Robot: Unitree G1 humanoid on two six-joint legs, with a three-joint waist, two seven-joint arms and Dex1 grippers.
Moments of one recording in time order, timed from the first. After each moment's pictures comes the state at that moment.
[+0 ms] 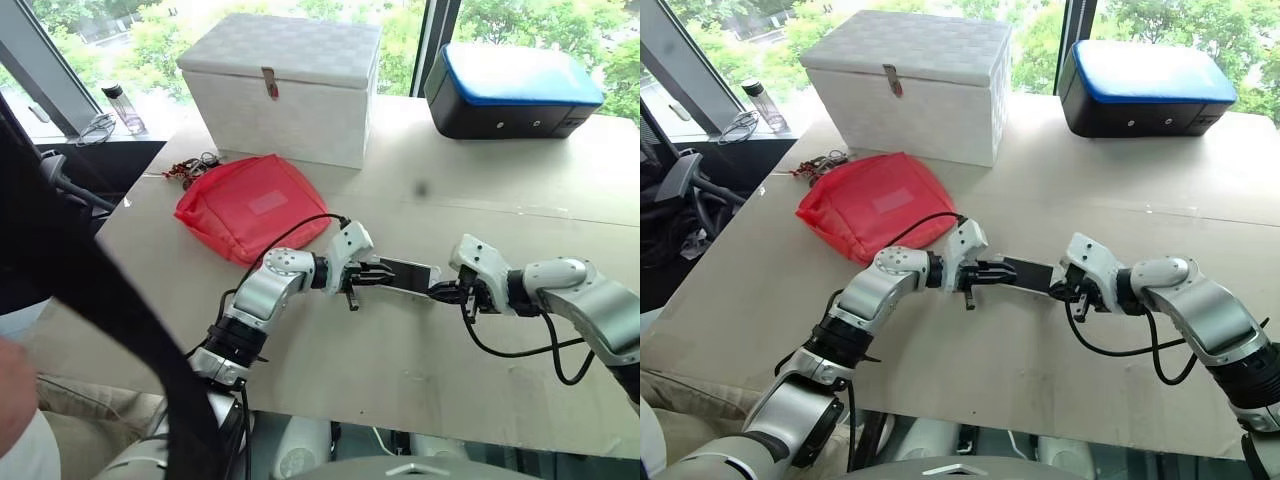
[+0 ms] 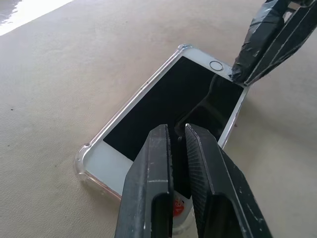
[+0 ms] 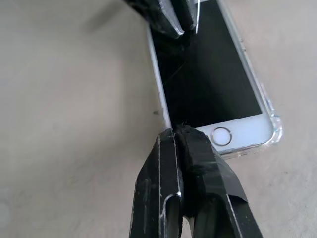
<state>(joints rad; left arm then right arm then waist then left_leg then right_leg) -0.55 0.35 -0.34 0.19 -0.21 0.44 -0.98 -0.36 -0.84 0.29 -0.34 0.36 0.86 0.92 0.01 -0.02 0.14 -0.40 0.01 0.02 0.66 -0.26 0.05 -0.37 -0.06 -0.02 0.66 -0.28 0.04</state>
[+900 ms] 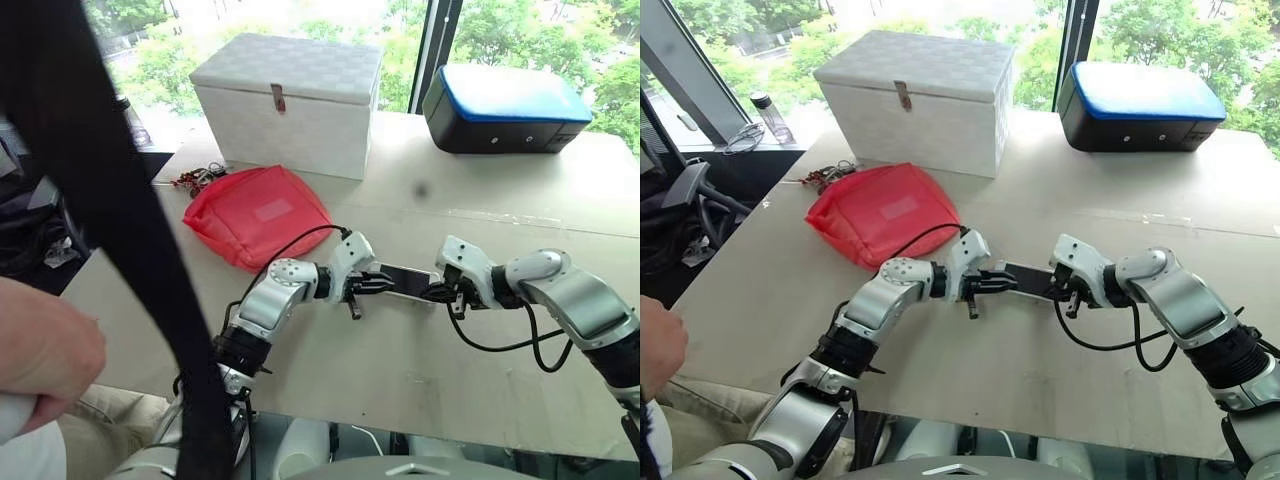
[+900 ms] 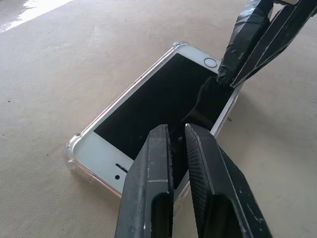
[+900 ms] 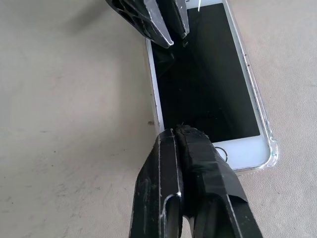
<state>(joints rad) -0.50 0.31 -0.34 0.20 -0.18 0.43 -0.96 -0.45 -0.78 0.38 -0.23 0.24 0.86 0.98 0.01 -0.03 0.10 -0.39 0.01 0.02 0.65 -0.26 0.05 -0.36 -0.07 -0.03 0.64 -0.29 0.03</state>
